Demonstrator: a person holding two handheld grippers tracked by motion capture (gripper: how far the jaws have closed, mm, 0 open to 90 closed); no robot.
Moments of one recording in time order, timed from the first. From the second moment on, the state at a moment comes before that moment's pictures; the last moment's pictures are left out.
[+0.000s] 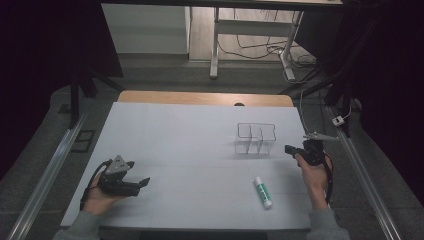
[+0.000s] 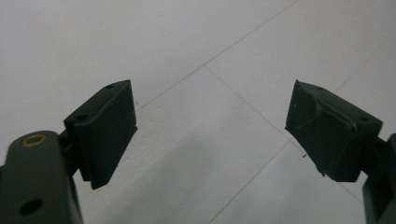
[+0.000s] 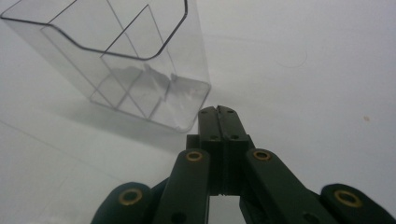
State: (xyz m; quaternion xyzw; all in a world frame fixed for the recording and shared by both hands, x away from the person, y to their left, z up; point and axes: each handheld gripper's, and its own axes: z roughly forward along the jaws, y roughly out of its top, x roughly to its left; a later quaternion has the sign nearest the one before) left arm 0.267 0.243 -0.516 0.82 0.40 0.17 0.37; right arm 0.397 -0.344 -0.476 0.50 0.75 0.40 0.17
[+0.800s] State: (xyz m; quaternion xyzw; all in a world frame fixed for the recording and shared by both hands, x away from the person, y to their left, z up) left arm 0.267 0.242 -0.517 0.82 0.40 0.17 0.37; right arm 0.442 -0.320 -0.495 0.50 0.76 0.39 0.15
